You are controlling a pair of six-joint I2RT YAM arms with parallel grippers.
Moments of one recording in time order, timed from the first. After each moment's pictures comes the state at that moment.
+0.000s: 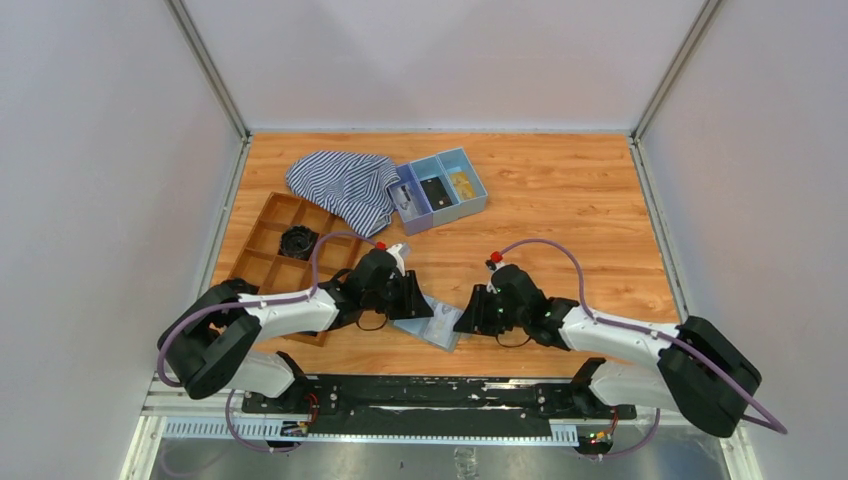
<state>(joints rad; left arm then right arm) -0.78 1.36 0.48 0.17 0.26 -0.84 0.83 1.17 0.39 0.04 -0.23 0.90</state>
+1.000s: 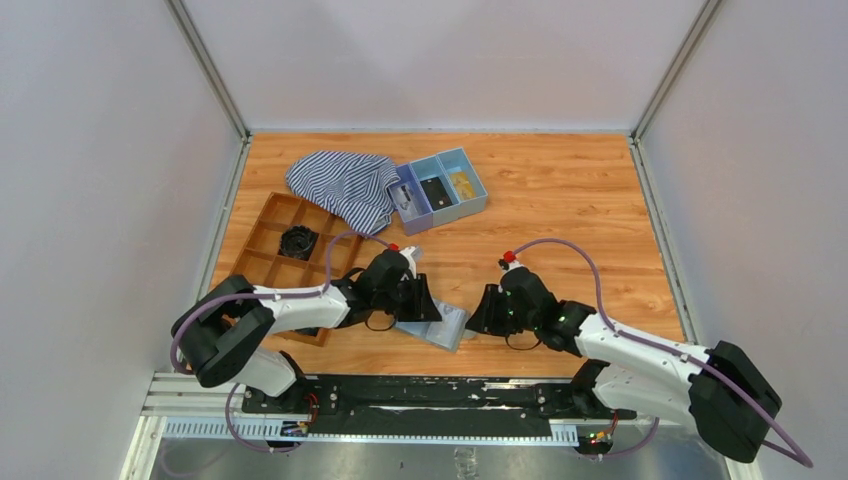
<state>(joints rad) -0.84 1.44 0.54 0.17 0.26 -0.84 0.83 1.00 0.39 -0.14 -0.11 0.87</state>
